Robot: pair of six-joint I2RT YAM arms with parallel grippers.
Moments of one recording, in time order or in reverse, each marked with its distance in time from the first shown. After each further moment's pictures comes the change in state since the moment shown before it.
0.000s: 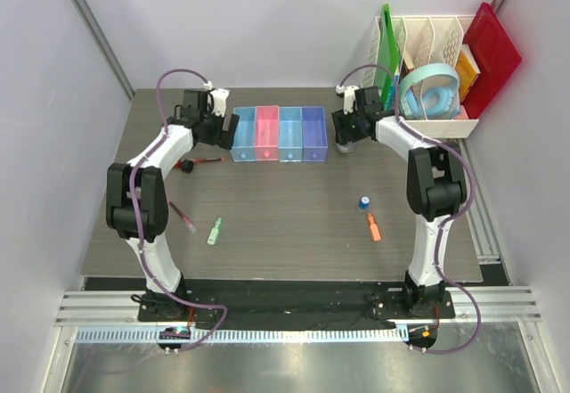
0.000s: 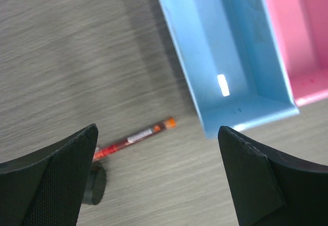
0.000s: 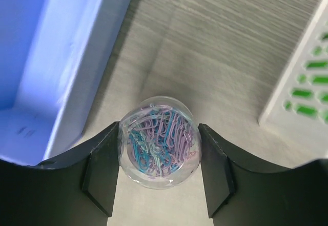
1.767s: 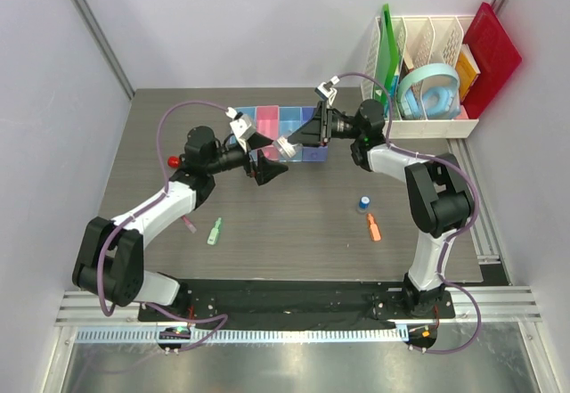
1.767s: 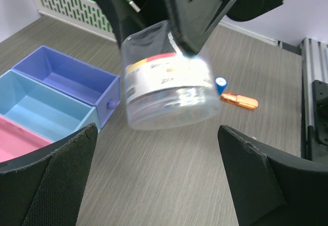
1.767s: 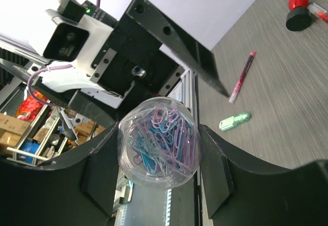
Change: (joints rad) left arm -0.225 -0.467 -0.605 0.834 0.714 -0.209; right arm 0.107 -0.172 -0.383 1.314 -1.087 1.407
